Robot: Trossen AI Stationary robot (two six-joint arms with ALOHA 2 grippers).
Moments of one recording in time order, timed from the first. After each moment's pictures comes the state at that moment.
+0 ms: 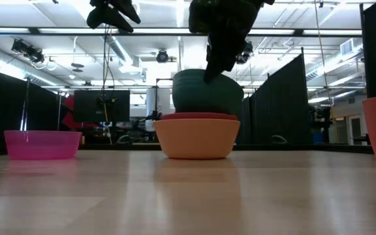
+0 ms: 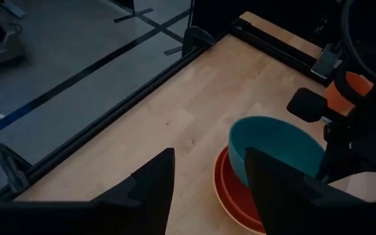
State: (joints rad) left arm 0.26 1.07 1.26 -0.76 -0.26 -0.37; right arm -0.01 1.77 1.48 -0.76 -0.06 0.01
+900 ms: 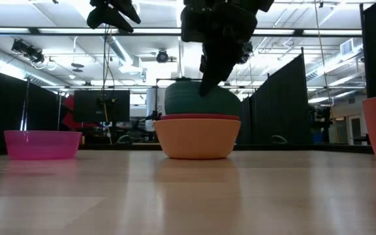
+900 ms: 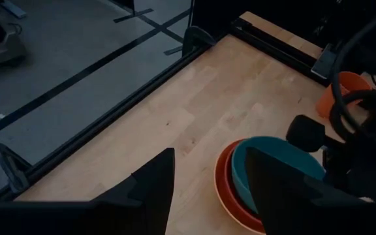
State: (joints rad) left arm 0.26 1.07 1.26 -0.76 -0.26 -0.37; right arm 0.04 1.85 1.48 -0.72 -0.08 0.02
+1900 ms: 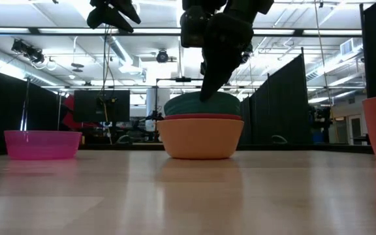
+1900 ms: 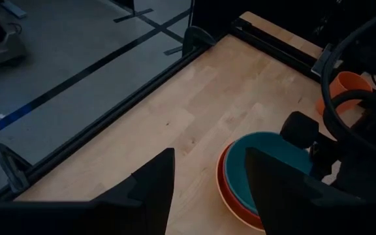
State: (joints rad) left arm 0.26 1.07 1.26 -0.76 -0.26 -0.37; right arm 0.03 1.86 1.48 -0.73 -0.03 0.02
